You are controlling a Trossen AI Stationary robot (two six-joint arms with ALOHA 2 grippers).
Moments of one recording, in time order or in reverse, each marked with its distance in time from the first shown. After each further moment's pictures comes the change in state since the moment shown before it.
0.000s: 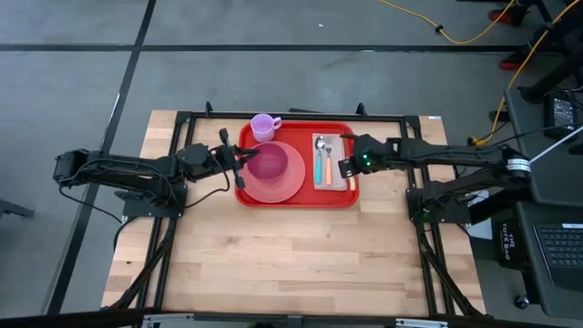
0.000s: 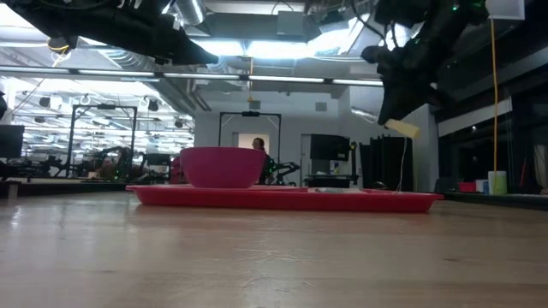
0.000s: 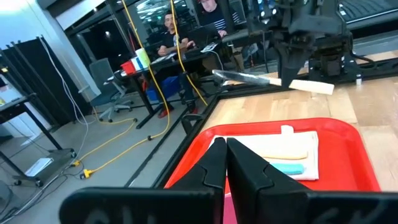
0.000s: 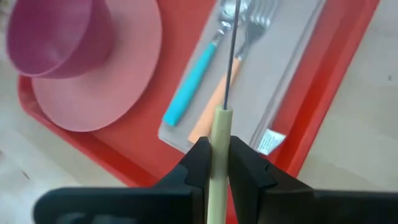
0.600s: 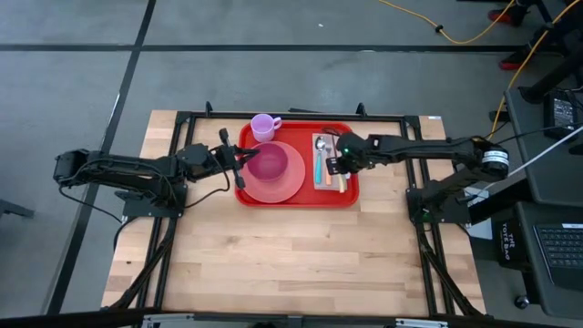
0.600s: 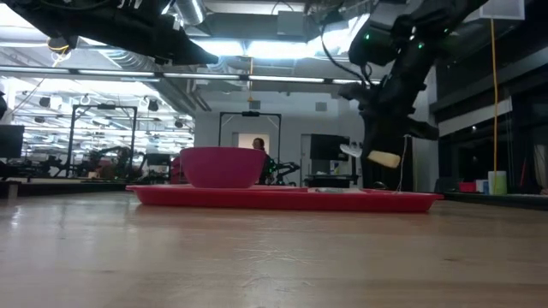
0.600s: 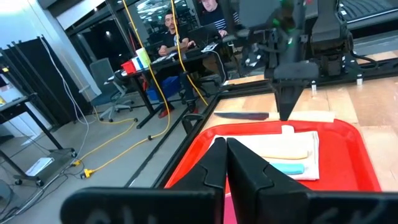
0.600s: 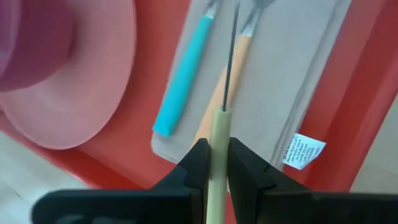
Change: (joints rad) left arm 0.000 0.000 0.000 0.000 -0.002 0.000; right arm -0.097 0.228 0.000 0.142 -0.167 0.050
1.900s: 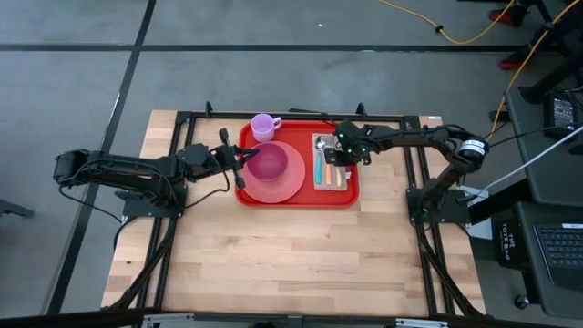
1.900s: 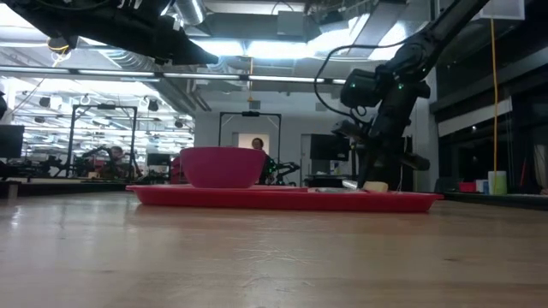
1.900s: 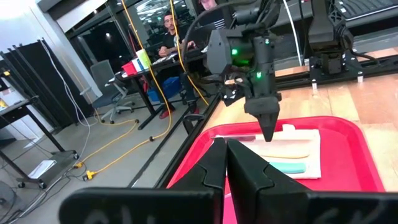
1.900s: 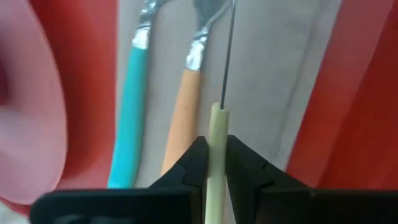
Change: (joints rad) left arm 0.000 0.000 0.000 0.000 0.000 0.017; right arm -0.214 0.208 0.000 0.112 -0.198 -0.055
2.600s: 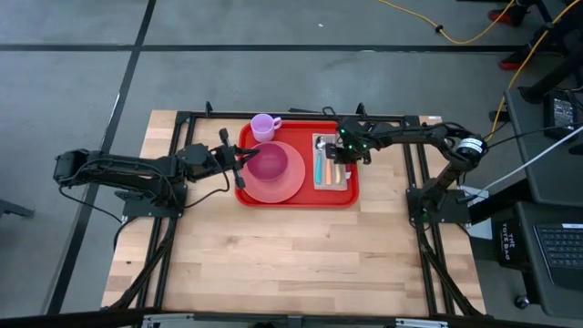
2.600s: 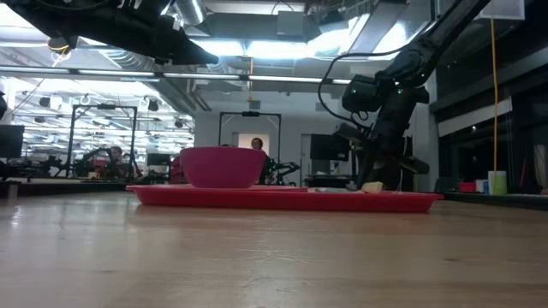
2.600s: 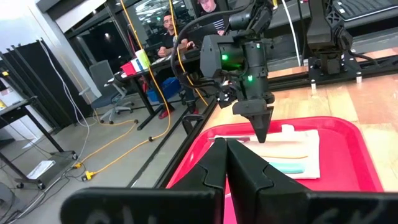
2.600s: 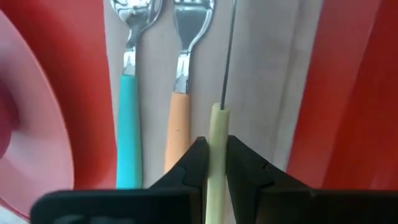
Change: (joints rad) left arm 0.000 0.000 0.000 0.000 0.004 -0.001; right arm -0.056 0.029 0.000 0.026 -0.055 0.047
